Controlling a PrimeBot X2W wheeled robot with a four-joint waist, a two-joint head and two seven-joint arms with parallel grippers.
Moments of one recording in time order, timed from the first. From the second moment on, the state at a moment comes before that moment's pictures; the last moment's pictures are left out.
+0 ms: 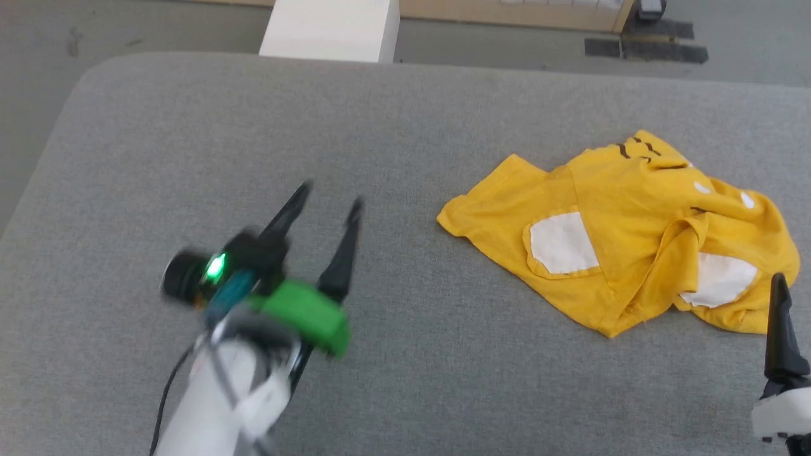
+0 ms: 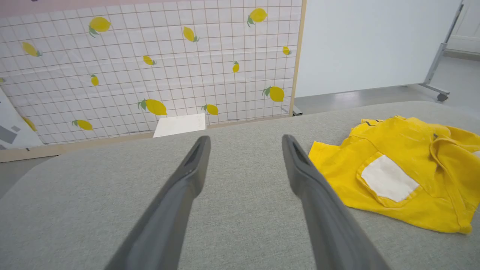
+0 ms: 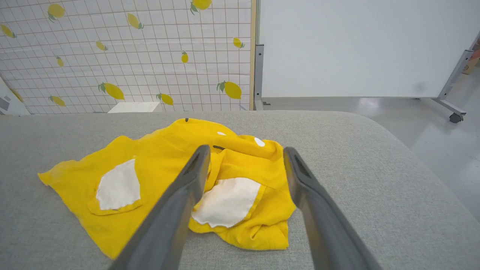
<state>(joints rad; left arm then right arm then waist) -0.25 0.15 -0.26 -0.02 -0.17 -0.09 -0.01 0.13 -0.05 -0.33 -0.24 0.12 0.13 0.02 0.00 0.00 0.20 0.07</state>
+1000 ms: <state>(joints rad) -0.75 0.16 -0.55 0.46 -0.34 -0.12 0.44 0.04 -0.05 -0.29 -0.26 0.15 0.13 0.03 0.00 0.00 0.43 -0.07</state>
